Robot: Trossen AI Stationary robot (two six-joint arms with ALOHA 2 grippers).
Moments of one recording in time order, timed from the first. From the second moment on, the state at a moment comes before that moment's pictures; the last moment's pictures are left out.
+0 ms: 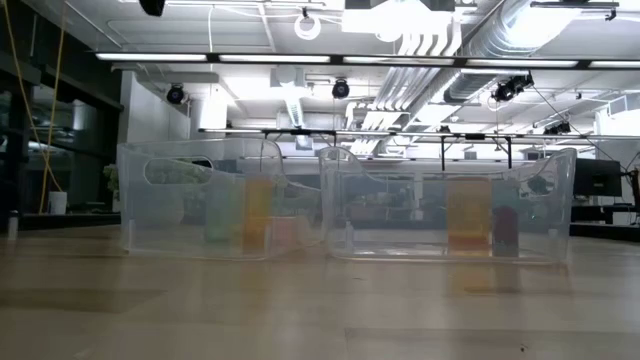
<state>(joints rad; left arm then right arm) 0.07 0.64 0.76 -0.17 -0.22 -0.17 0.09 0.77 0.90 -0.18 0.09 0.20</state>
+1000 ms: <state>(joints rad) 0.16 0.01 0.01 0.01 -0.01 -0.28 0.09 0.77 0.90 -0.20 0.10 0.41</state>
